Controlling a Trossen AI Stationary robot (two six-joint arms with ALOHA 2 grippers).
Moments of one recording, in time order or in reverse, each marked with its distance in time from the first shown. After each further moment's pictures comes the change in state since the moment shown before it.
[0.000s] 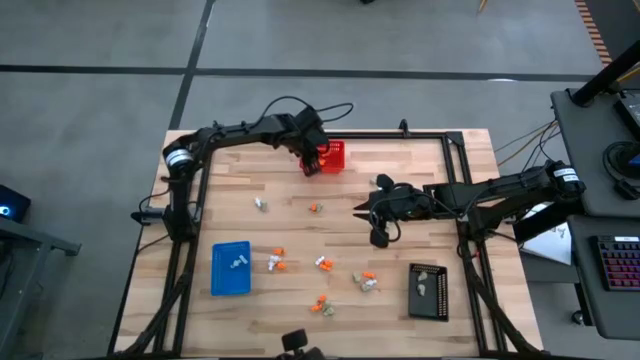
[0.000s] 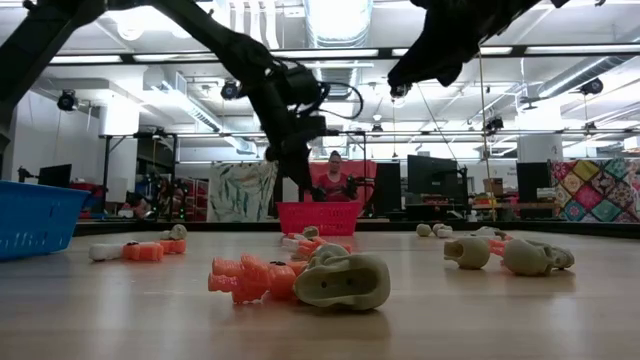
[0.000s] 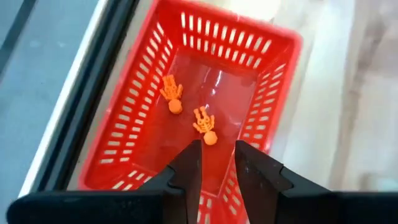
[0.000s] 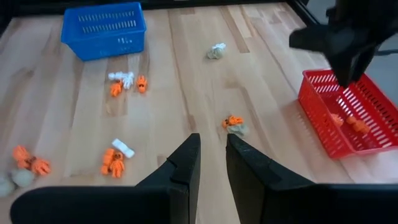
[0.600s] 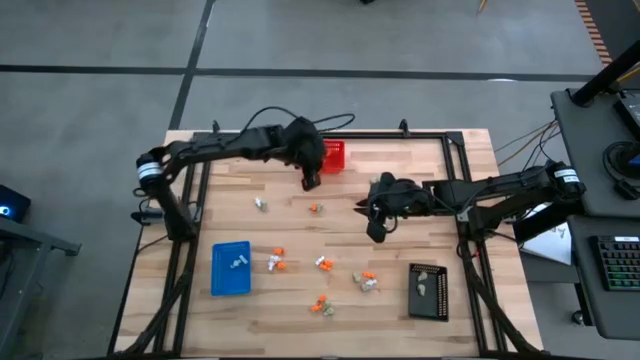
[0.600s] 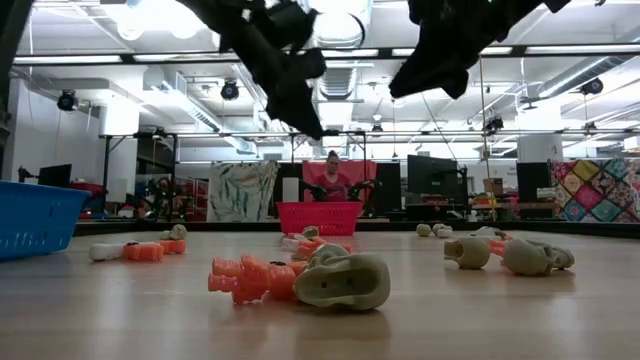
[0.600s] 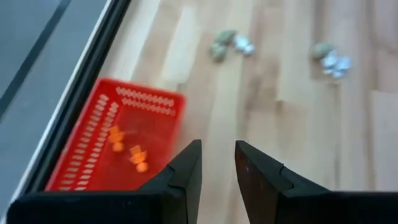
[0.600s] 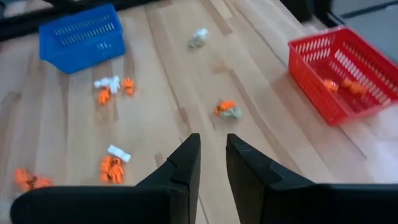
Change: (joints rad) left arm -0.169 -0.251 -0.133 0.092 0.009 -0.088; right arm -0.044 0.000 0.000 -0.046 -0.003 0.162
